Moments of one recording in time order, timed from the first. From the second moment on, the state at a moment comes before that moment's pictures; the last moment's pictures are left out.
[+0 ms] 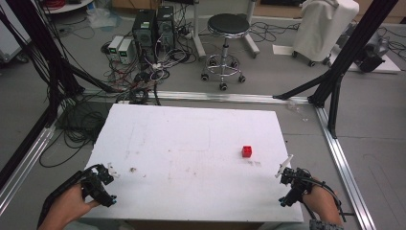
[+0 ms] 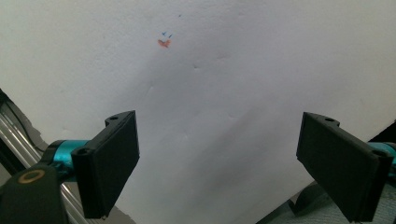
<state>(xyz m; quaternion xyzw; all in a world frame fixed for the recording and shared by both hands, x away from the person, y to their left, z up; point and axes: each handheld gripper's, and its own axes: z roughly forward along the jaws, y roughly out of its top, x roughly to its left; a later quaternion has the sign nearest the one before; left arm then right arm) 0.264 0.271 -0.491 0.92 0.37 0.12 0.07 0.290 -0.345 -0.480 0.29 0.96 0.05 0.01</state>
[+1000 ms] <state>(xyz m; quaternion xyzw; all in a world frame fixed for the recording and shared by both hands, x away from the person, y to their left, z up) 0.263 0.265 -0.488 0.92 0.36 0.13 0.08 0.297 -0.355 -0.476 0.28 0.96 0.08 0.03</state>
